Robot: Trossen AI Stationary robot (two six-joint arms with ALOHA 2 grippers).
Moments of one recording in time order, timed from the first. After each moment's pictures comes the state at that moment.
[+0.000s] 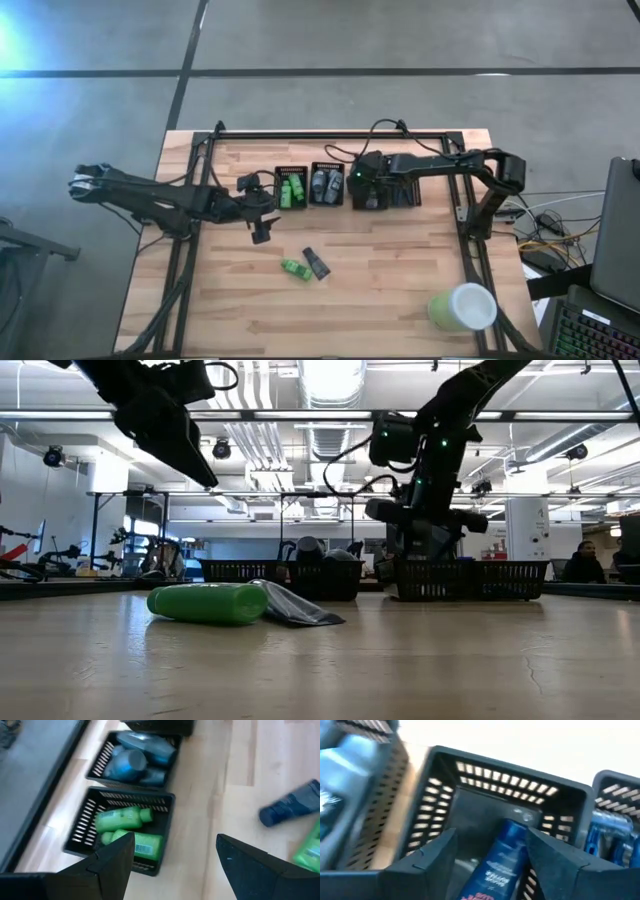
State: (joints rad) left arm -0.13 1.08 0.78 -0.51 -0.43 -0.13; right arm -0.31 1.71 1.07 -0.61 0.32 0.99
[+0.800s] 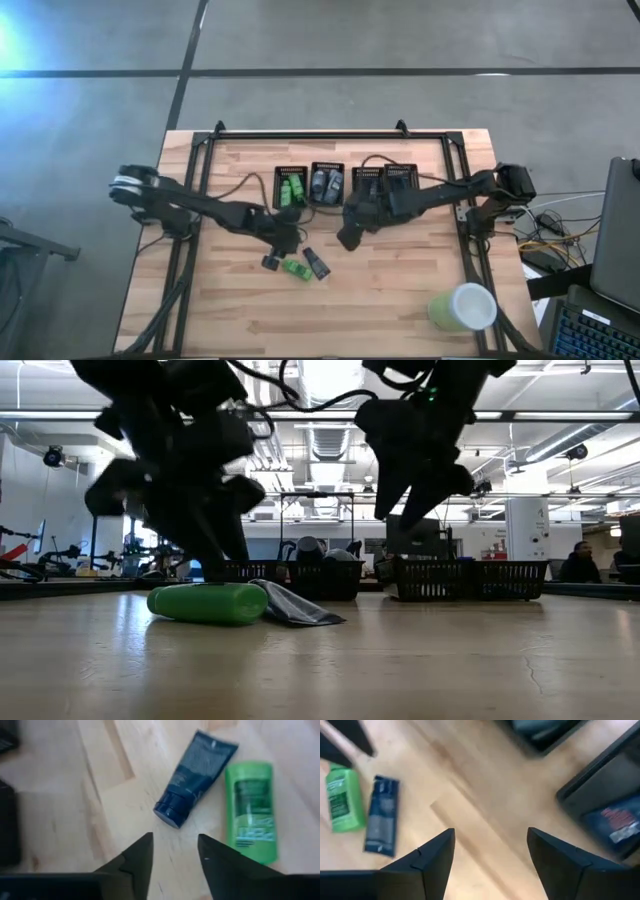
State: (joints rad) left arm -0.13 1.49 0.75 -0.13 0.03 0.27; right arm 0.09 1.68 1.19 -0.65 0.20 0.83
